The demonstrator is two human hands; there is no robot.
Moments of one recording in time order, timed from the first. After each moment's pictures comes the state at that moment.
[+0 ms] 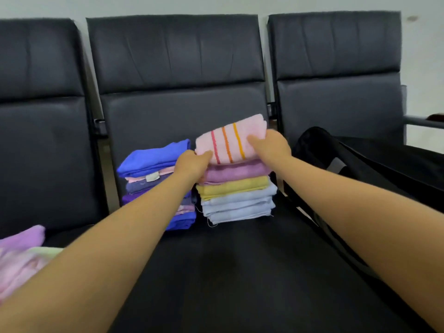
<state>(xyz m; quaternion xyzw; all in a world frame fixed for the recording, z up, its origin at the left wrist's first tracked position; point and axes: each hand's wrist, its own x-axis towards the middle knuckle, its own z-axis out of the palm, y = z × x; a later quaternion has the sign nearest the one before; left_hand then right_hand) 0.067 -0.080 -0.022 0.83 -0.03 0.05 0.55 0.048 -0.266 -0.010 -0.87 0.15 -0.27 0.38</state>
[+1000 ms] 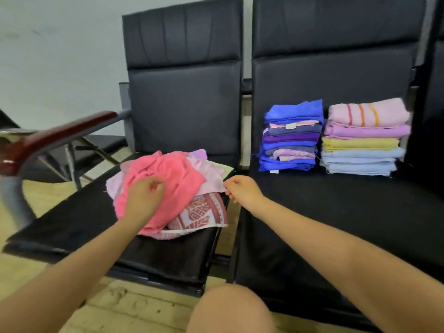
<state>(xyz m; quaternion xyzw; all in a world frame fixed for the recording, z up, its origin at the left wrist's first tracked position) -0.195 0.319 -0.108 0.91 0.14 0.25 0.30 -0.118 0.089 -0.124 -0.83 -0.10 0.05 0.55</state>
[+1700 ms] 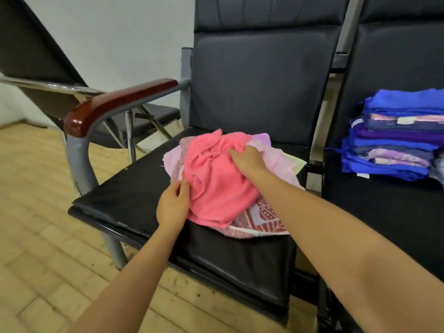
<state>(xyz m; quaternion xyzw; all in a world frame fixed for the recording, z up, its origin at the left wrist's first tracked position) -0.201 0.412 -0.184 0.80 0.28 0.29 0.44 -0.061 0.276 -0.120 -0.87 -0.10 0.02 0.48</state>
